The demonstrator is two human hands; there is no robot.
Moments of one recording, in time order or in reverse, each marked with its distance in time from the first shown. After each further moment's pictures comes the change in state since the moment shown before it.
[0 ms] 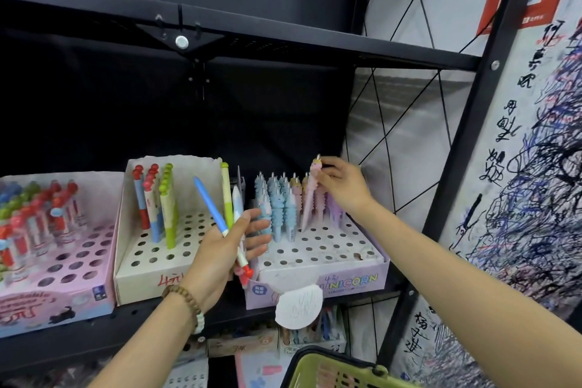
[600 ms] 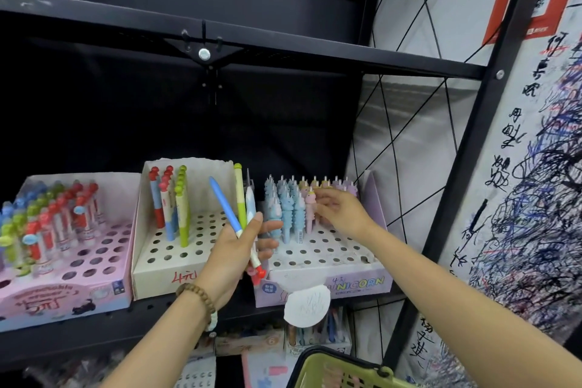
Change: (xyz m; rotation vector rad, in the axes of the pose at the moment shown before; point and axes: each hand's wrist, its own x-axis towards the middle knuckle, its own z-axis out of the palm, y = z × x) left_hand -0.010 0.006 0.000 0.091 -0.059 -0.016; right_hand -0.029 0.012 0.008 -0.268 -0.222 0.093
